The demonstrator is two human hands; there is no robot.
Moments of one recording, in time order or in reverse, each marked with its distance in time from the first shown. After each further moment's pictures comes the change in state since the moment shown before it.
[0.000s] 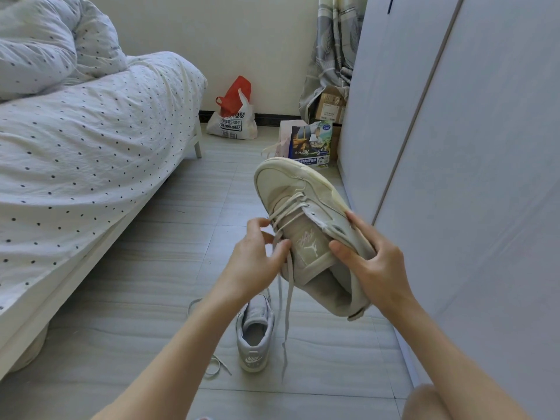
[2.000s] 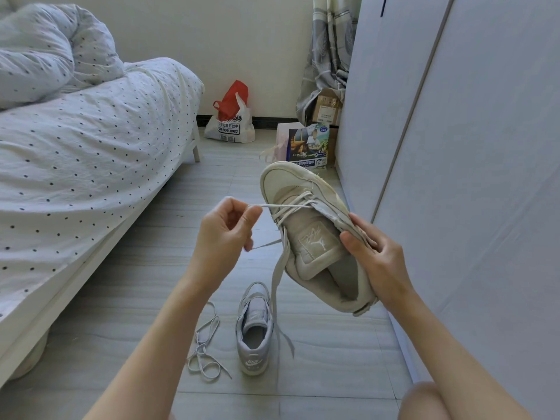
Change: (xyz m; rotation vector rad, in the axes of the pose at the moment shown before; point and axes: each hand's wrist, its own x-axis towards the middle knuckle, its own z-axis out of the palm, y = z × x) left_hand 0.004 0.008 -0.033 -0.452 0.173 0.161; right_hand 0.010 0.015 -0.008 0.278 -0.023 0.088
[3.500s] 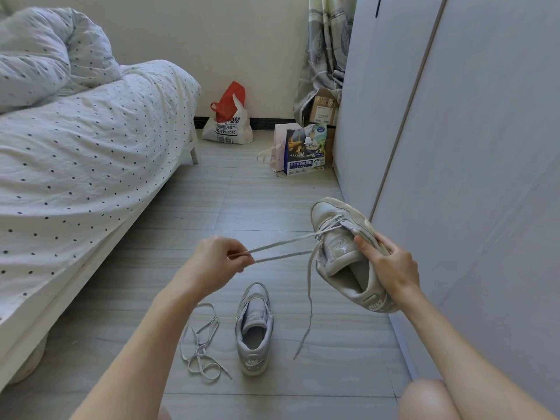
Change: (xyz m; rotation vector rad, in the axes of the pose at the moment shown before) left_hand 0.000 -0.020 -0.019 0.772 -0.302 -0.124; right_hand 0.024 0.052 -0.037 -0.436 0.261 0.312
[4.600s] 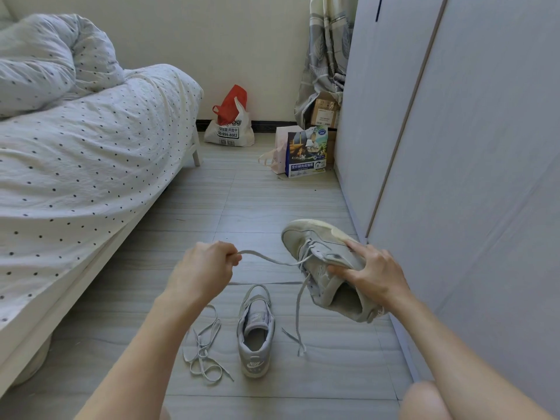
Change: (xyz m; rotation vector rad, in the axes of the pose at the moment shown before) left_hand -0.006 -0.007 0.000 0.284 0.130 -0.085; right_hand -0.008 -0.007 0.009 -0.594 -0.220 -0.284
